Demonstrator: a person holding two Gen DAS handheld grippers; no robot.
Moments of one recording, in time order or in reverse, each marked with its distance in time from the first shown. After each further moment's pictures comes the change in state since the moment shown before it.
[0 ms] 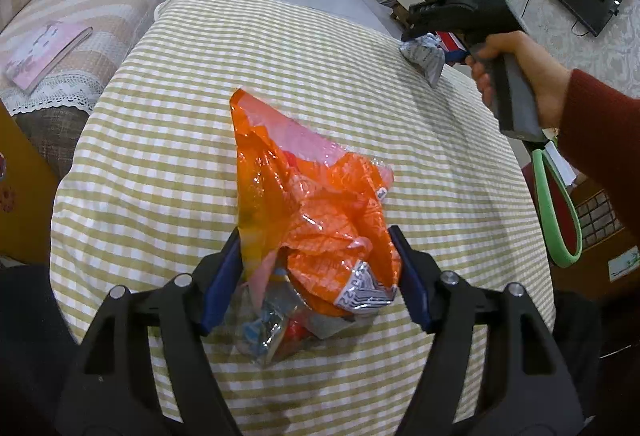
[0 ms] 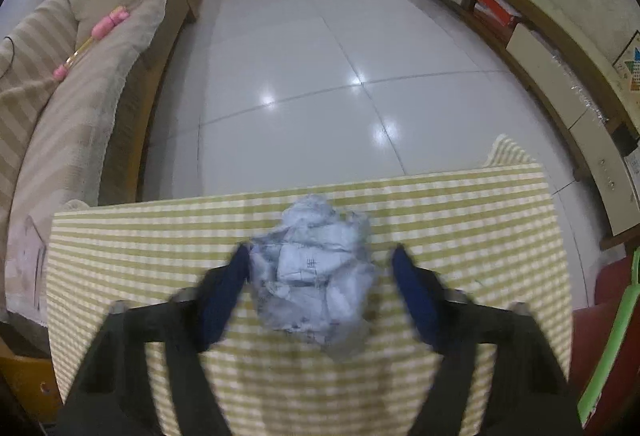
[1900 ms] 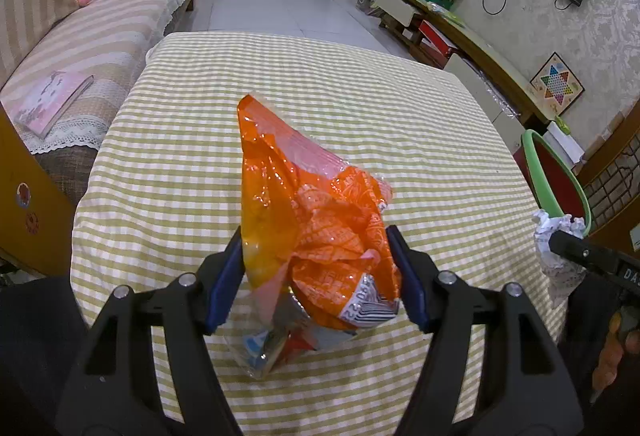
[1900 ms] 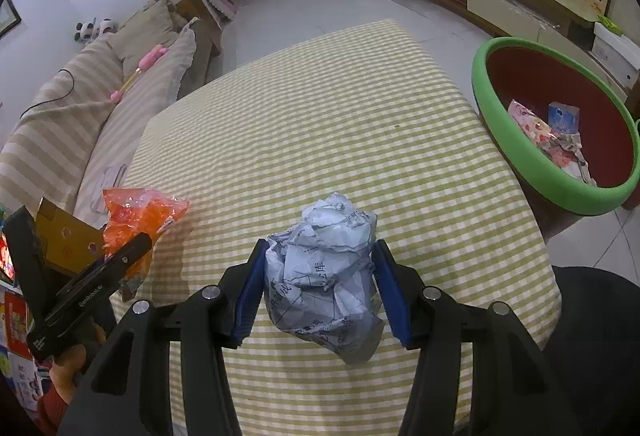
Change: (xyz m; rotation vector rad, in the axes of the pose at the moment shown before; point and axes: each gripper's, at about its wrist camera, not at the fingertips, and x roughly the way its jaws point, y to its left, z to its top) left arm -0.021 -0.040 -0.020 0.121 -0.082 0.058; right arm -0.195 -0.083 -0.295 0.165 -0.130 0.157
